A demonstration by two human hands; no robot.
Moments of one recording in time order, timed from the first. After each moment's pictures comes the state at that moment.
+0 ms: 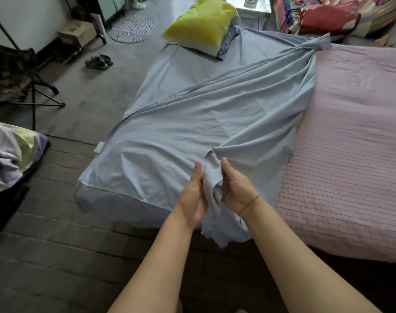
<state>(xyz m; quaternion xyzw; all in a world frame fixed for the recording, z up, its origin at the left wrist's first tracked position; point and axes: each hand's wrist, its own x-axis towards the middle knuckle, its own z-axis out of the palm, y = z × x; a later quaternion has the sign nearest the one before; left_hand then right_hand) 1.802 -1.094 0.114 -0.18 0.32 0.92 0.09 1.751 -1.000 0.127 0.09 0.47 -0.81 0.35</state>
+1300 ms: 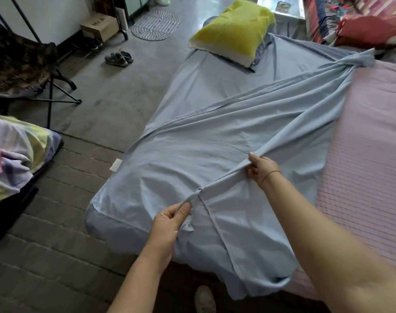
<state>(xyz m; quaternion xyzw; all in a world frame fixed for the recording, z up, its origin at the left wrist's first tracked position) 1.785 -1.236 0.075 -0.36 0.45 0.82 -0.03 1.539 -1.090 0.059 0.22 0.66 -0.68 0.20</state>
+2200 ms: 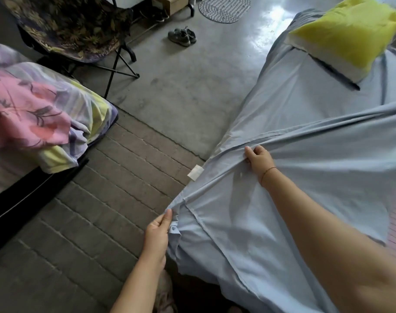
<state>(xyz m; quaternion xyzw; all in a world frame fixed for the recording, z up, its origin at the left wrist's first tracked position) 1.842 -1.486 -0.046 -0.54 0.36 0.75 -0.14 1.552 -1.412 -0.013 -0.07 0.85 -0.48 0.23</state>
